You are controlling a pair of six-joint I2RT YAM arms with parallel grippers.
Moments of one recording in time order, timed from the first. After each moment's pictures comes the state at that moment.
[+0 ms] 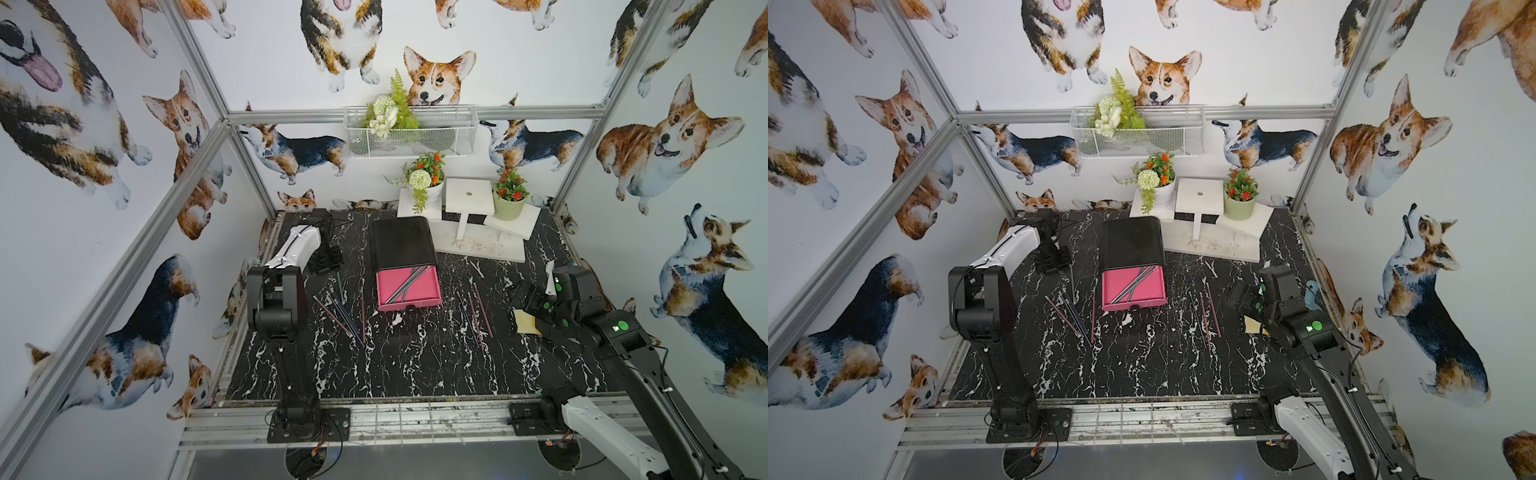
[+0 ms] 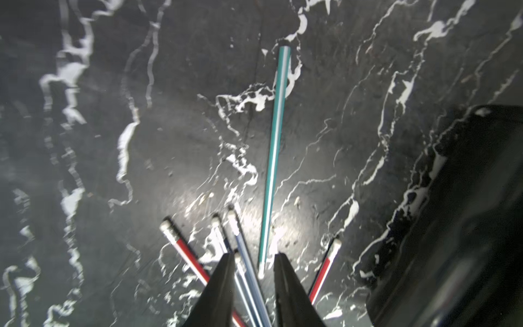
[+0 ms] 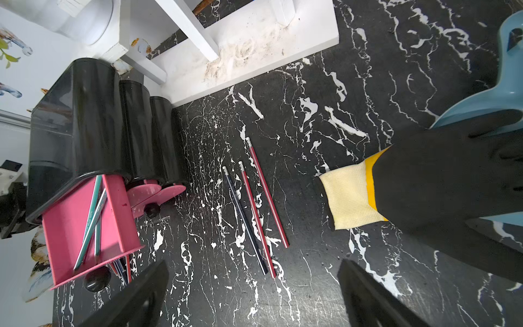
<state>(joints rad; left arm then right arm) -0.03 2.04 1.66 -1.07 0.01 -0.37 0.33 0.78 0.93 -0.95 0.02 0.69</state>
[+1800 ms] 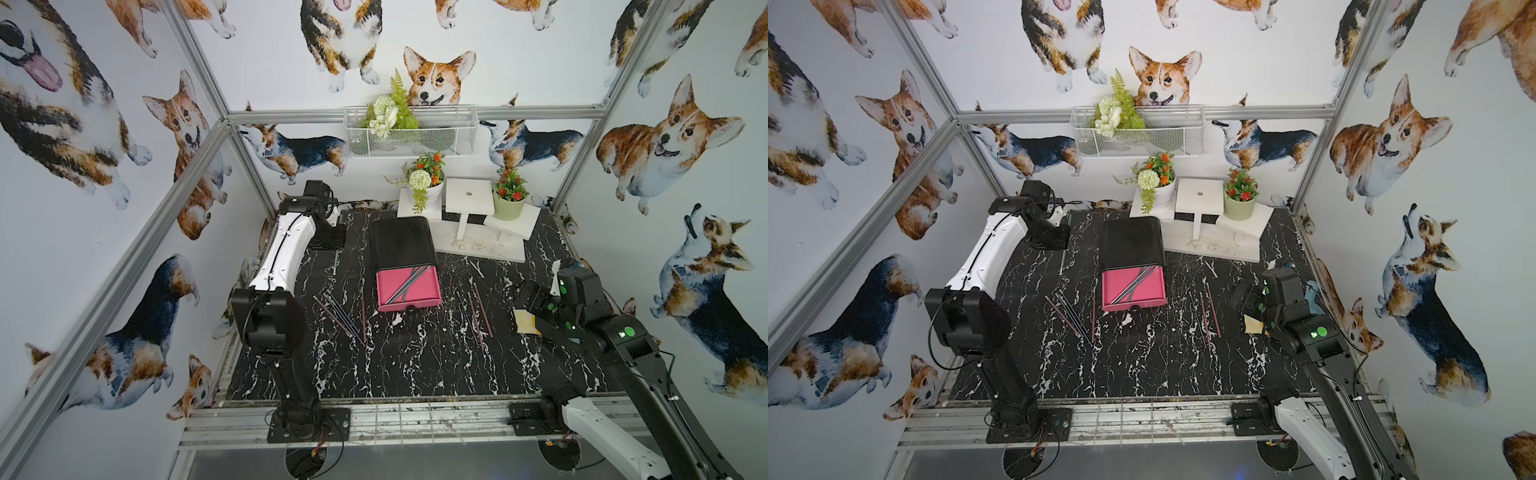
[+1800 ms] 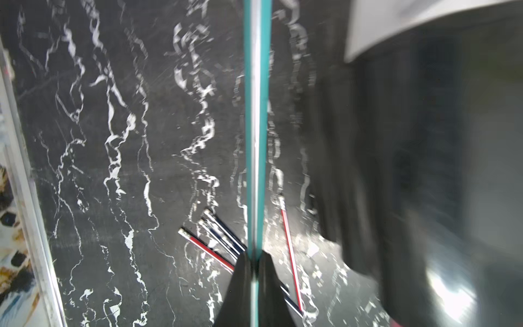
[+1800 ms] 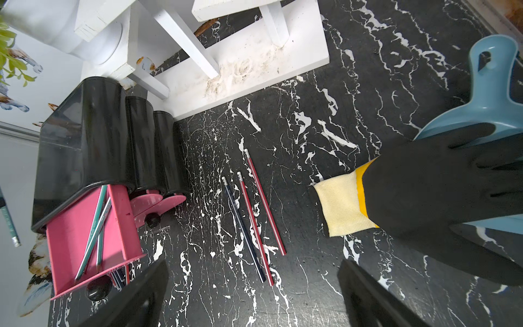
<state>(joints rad) -0.09 1.83 1.90 -1.24 0.12 0.01 0.33 0.75 0.94 -0.95 0.05 0.69</state>
